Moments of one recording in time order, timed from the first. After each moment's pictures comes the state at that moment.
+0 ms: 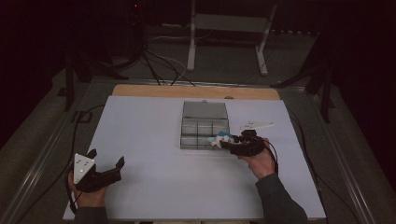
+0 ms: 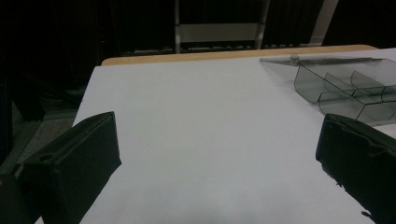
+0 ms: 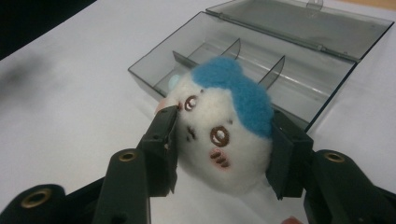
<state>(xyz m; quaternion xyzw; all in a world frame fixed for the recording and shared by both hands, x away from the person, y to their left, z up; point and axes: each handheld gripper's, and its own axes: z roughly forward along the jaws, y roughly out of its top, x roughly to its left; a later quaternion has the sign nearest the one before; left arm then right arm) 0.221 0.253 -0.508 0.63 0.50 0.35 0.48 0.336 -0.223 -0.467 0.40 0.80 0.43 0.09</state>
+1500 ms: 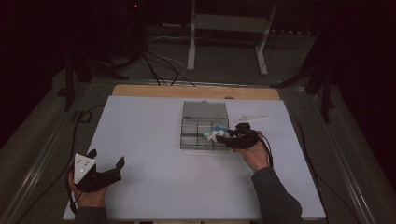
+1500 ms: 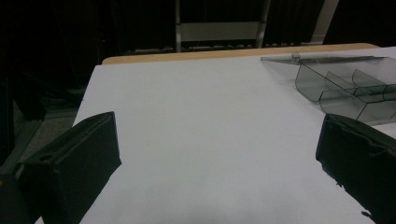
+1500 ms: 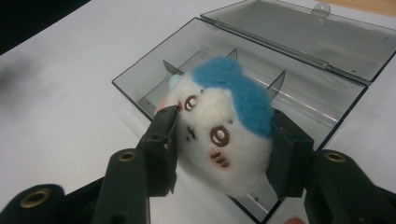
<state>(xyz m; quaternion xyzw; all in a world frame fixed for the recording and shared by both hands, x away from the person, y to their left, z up) 0.221 0.253 -0.508 0.63 0.50 0.35 0.47 0.366 -0.213 -0.475 0.39 0.81 0.43 0.09</state>
